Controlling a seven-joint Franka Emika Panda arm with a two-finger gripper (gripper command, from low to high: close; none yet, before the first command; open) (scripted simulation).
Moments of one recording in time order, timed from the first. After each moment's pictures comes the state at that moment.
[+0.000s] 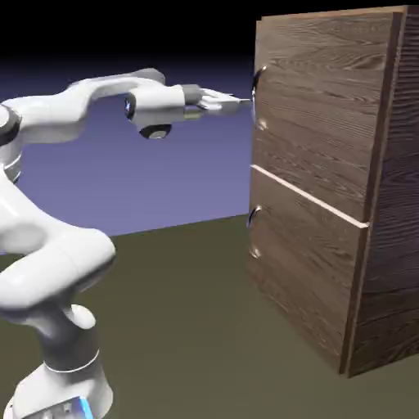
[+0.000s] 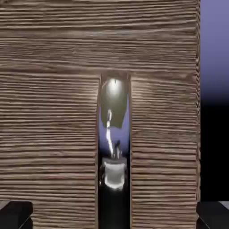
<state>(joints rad) -1.02 -1.02 1.30 -2.03 2.00 3.21 2.89</state>
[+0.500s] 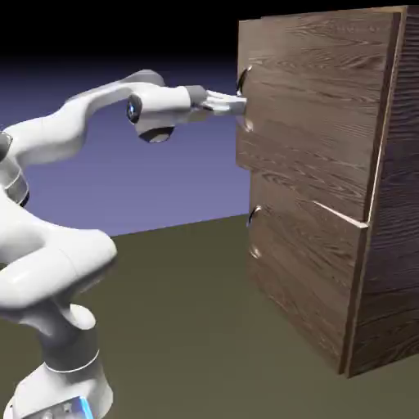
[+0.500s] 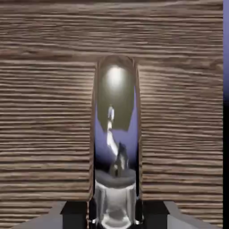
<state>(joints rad) -0.92 -1.37 1.08 -2.32 2.15 2.74 2.90</state>
